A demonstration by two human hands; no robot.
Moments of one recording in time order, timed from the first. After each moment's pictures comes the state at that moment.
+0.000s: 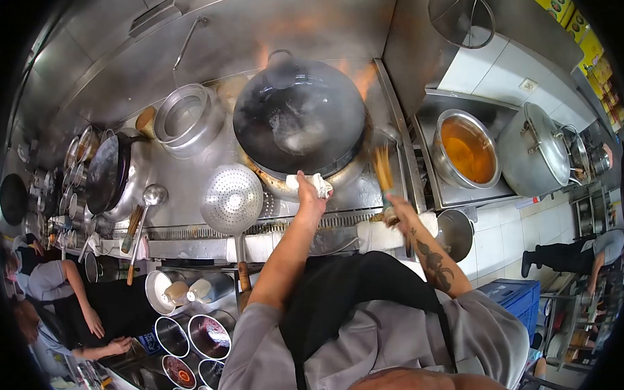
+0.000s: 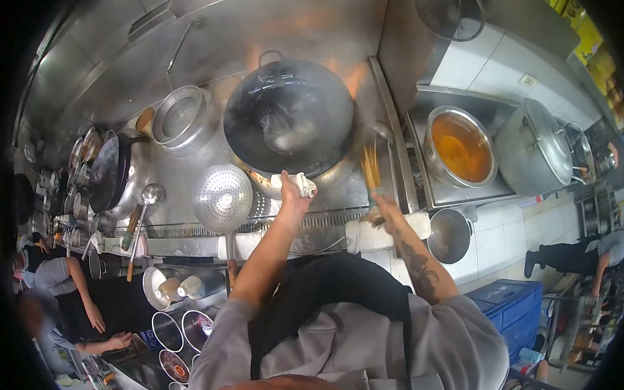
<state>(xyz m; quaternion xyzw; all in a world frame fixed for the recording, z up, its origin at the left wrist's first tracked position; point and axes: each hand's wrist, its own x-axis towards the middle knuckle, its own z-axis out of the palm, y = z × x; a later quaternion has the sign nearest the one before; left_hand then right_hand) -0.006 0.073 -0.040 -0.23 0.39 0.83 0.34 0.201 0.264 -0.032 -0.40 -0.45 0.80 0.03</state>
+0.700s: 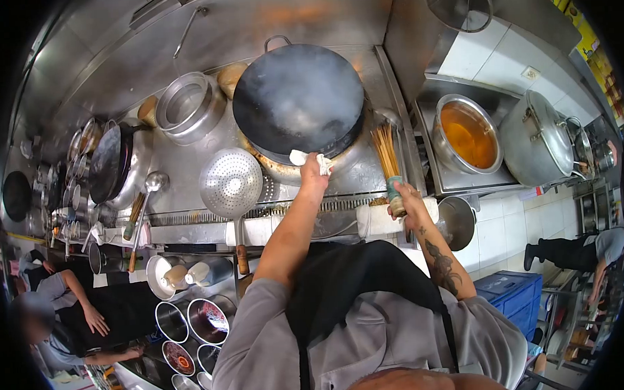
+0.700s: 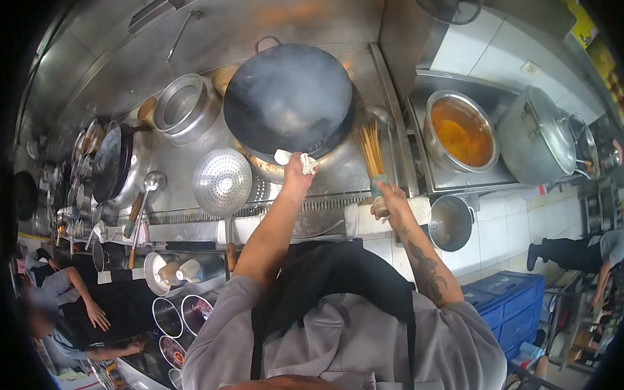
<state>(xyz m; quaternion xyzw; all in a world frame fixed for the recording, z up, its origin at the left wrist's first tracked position) -0.021 0.093 -0.069 -0.24 0.39 0.83 0.32 0.237 0.237 0.025 -0.36 -0.49 0.79 0.06</state>
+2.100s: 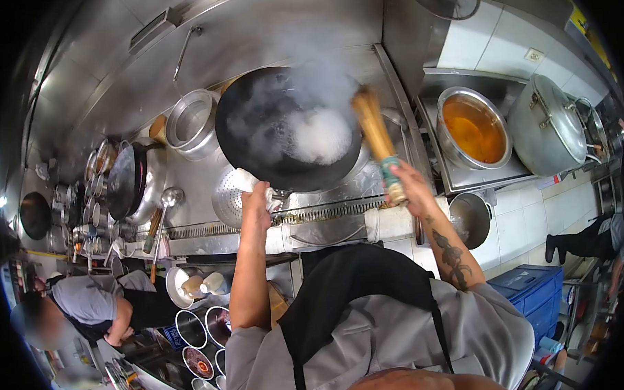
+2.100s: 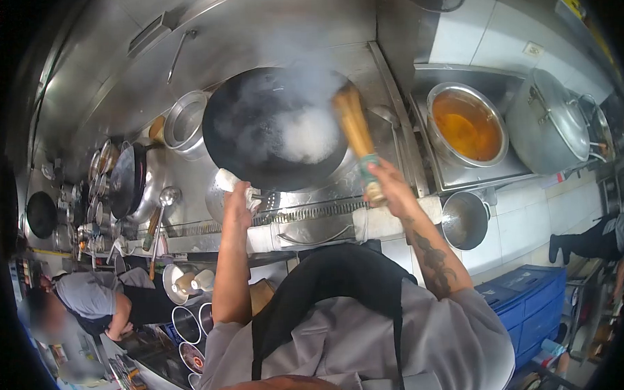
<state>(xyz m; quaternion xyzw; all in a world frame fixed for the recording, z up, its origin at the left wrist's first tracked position) 0.006 -0.055 0.095 -0.10 0.62 0.75 0.20 0.203 0.240 0.095 -0.25 -0.51 0.82 0.05</state>
